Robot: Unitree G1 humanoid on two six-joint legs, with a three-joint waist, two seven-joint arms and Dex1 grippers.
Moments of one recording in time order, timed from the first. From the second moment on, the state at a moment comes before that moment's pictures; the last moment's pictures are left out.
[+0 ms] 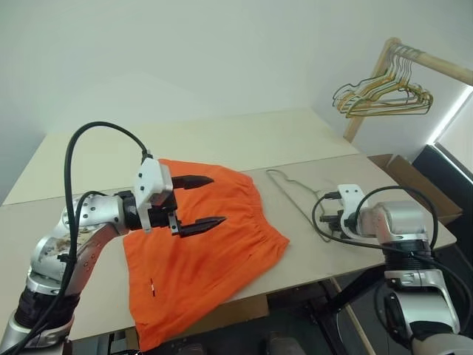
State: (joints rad) left arm -0.30 0.76 0.06 -0.46 -0.63 0.49 -0.95; right arm -0.63 -0.49 -0.09 0.23 0.27 1.40 0.16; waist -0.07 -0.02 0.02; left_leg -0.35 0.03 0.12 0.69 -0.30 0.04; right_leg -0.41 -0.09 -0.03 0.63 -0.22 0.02
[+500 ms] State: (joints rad) left arm -0.44 0.73 0.05 -0.33 -0.58 0.48 -0.95; right arm -0.62 -0.57 -0.04 -0.15 0.17 1.08 0.19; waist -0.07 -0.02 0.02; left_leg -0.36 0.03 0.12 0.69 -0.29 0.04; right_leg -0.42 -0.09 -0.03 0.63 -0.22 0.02
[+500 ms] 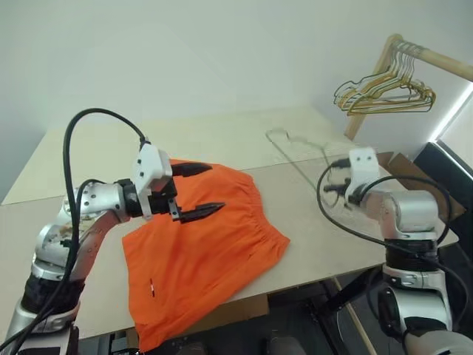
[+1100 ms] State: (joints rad) left arm -0.77 0.75 -0.04 0.14 -0.50 0.46 -1.21; right arm -0.53 -0.90 0.16 -0.04 -0.15 -0.33 0.50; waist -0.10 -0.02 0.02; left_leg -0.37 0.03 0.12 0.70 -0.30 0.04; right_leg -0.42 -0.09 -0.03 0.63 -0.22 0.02
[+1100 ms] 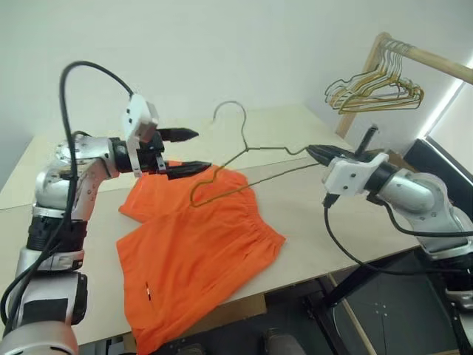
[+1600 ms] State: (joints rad) left arm -0.75 0.76 -0.18 0.21 -0.30 0.31 -1.41; right arm -0.58 -0.86 0.13 -0.01 -0.15 -0.38 0.55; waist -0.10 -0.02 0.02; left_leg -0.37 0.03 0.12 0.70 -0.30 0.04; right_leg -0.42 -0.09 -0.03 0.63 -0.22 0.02
